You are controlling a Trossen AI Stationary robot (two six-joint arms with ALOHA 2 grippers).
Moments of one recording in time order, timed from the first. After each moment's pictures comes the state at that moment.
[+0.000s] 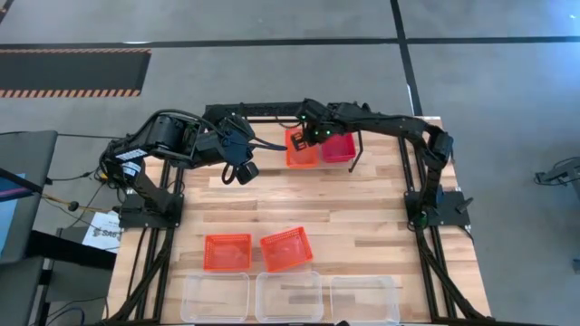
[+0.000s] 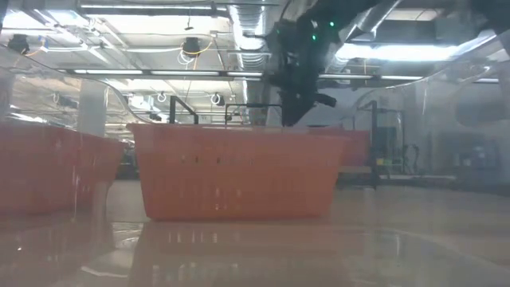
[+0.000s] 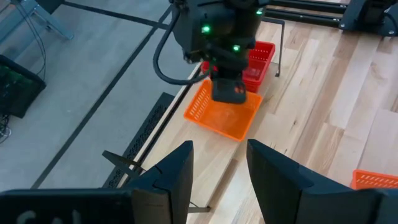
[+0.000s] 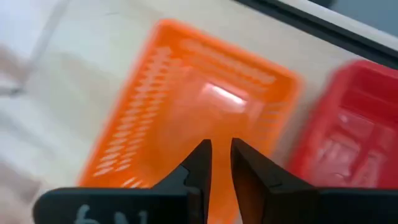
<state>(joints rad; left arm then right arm) -0.12 1.68 2.30 -1.57 -0.65 -0.36 -0.43 1.88 1.62 -0.81 0.11 0.61</state>
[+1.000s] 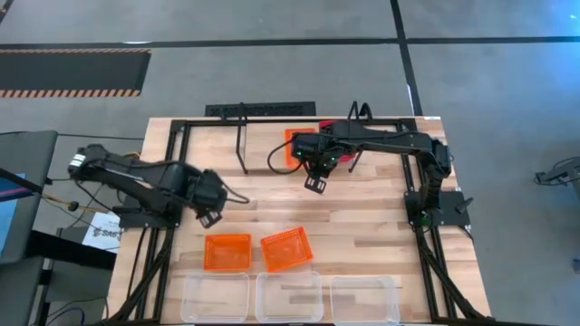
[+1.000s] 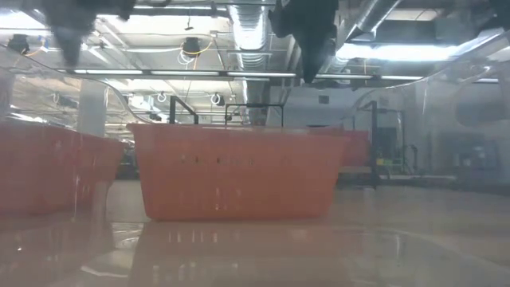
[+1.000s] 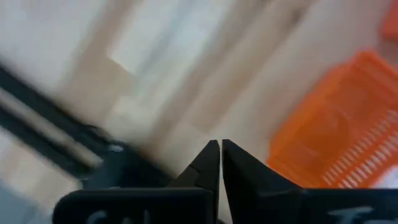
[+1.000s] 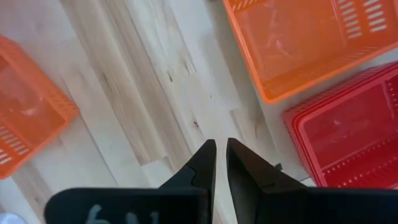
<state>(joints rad) -0.25 1.22 1.16 -1.46 -0.13 -0.89 -0.14 1.88 1.91 -1.39 0.11 0.24</state>
